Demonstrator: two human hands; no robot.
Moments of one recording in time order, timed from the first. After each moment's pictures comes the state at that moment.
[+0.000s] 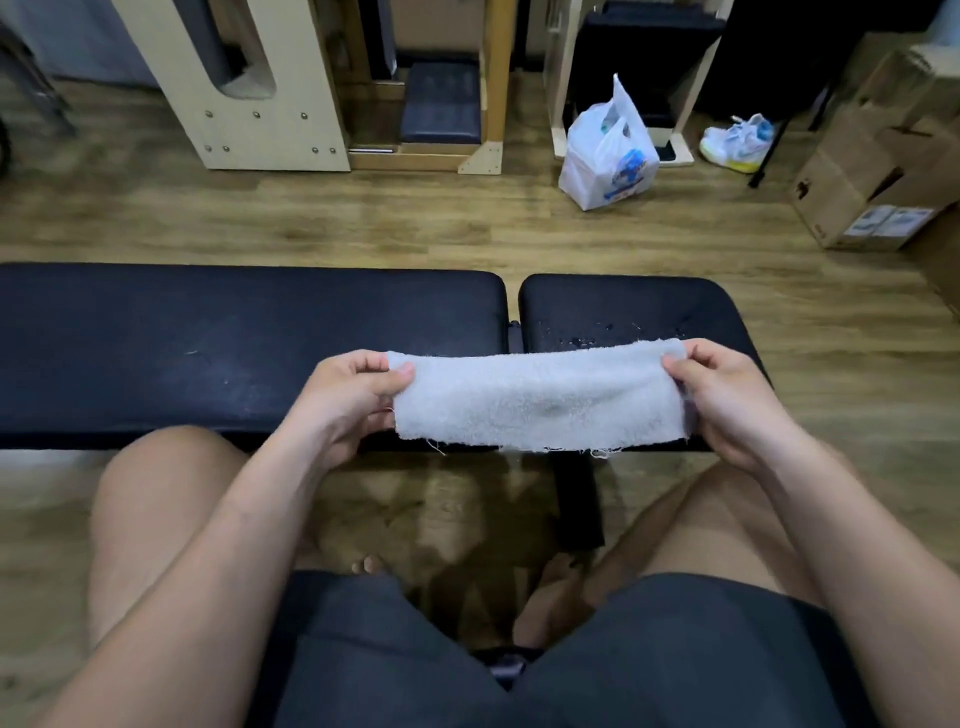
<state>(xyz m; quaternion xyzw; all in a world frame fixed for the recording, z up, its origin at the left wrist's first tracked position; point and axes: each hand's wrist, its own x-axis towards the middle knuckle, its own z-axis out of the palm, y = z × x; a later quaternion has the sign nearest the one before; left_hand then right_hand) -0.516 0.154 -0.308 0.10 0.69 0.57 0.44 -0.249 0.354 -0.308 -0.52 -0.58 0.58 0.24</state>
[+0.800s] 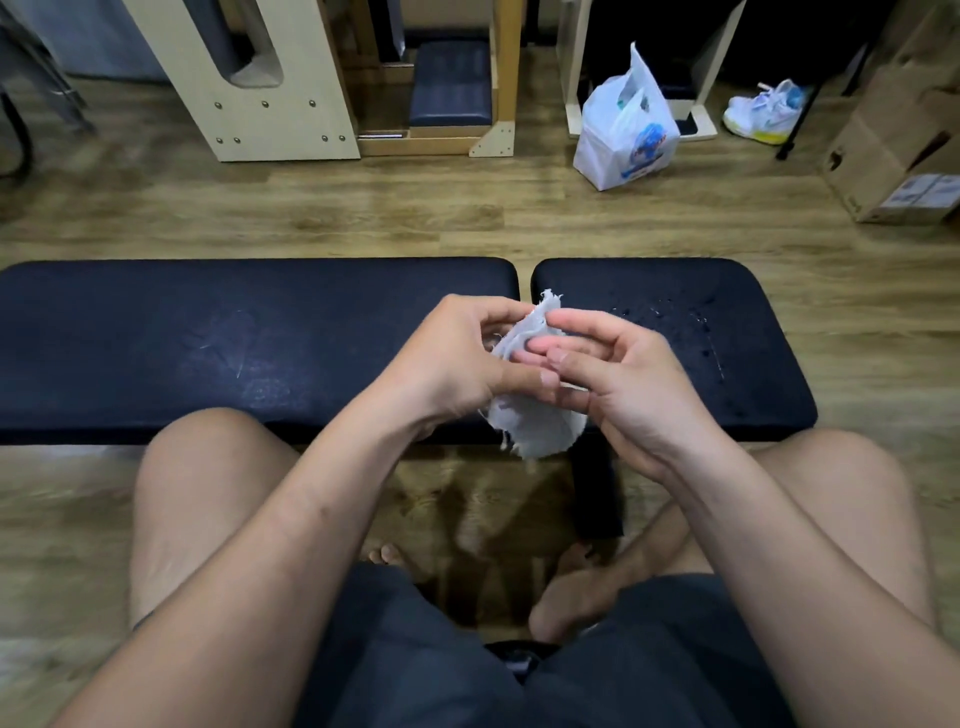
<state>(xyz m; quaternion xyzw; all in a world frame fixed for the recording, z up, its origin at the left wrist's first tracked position) -0.460 0.196 -0.253 0.42 0.69 0.45 0.39 -0.319 0.272 -0.265 -0.35 -0.49 0.76 0.25</state>
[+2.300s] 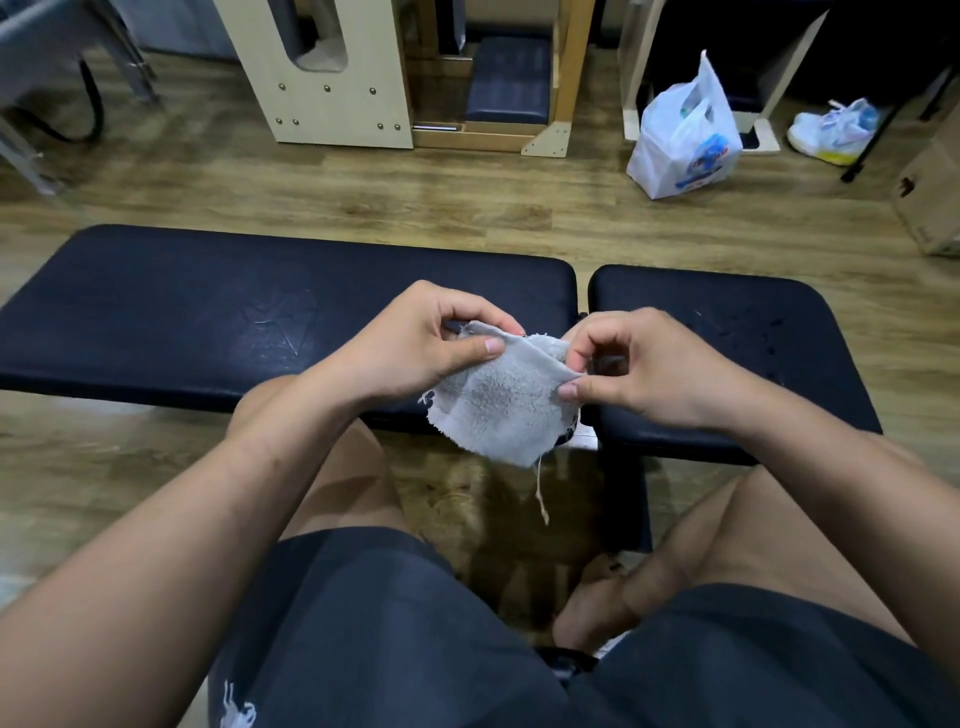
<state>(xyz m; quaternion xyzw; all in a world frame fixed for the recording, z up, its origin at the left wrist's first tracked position) -0.543 0.147 -0.265 0.52 0.68 0.41 0.31 -0.356 0.305 -0.271 -0.16 -0.89 0.42 0.05</state>
